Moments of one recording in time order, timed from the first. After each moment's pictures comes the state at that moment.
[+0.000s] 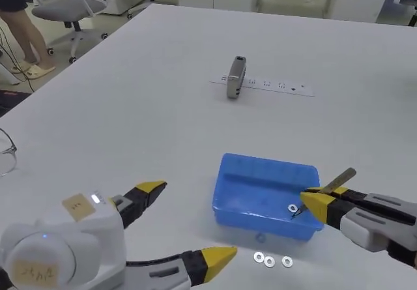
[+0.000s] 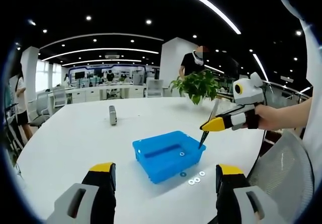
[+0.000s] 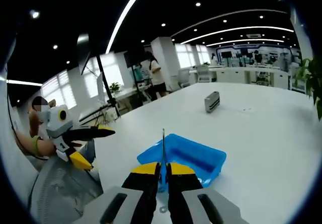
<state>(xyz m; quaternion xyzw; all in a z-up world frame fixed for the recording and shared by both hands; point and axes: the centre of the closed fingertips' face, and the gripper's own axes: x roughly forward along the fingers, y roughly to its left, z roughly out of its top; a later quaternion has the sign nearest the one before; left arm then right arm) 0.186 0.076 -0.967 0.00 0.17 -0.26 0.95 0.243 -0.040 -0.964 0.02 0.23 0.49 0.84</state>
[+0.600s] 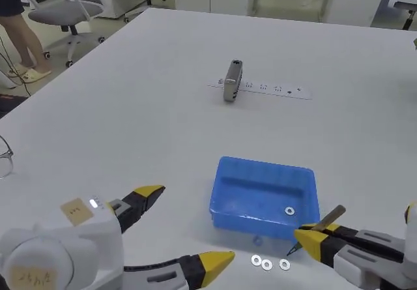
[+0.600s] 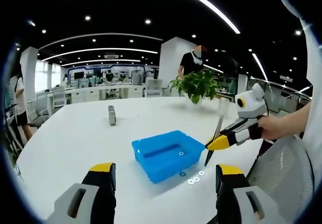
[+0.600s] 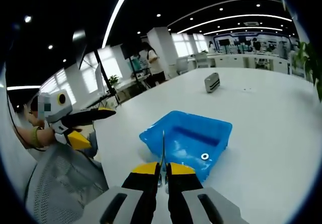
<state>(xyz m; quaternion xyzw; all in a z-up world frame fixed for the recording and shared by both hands) 0.185 0.075 -0.968 0.00 0.17 -0.26 0.95 0.220 -0.045 -1.009 0.02 0.28 0.49 0.83</state>
